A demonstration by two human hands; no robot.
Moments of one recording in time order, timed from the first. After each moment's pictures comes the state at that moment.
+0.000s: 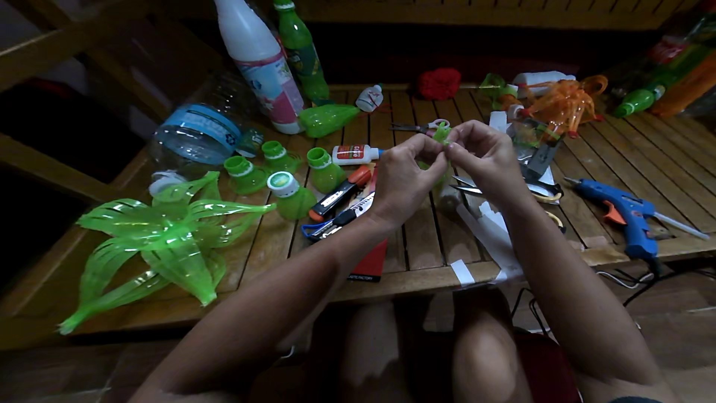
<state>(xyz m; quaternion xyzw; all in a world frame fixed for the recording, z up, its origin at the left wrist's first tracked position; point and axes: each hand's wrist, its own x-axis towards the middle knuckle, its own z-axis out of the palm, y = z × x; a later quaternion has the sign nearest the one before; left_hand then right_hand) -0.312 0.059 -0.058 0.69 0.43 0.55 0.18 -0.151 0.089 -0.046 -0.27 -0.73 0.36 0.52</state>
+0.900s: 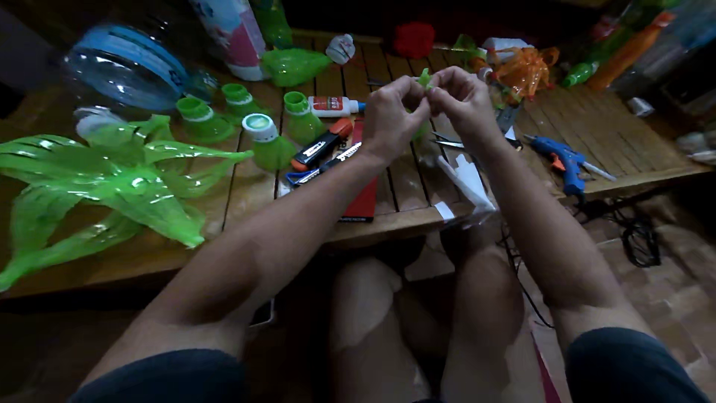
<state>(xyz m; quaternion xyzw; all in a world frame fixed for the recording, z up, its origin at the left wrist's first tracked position) -0.318 0.064 -0.054 0.72 0.42 0.52 0.20 -0.158 0.082 -0.036 -0.33 -0.73 0.34 0.50</state>
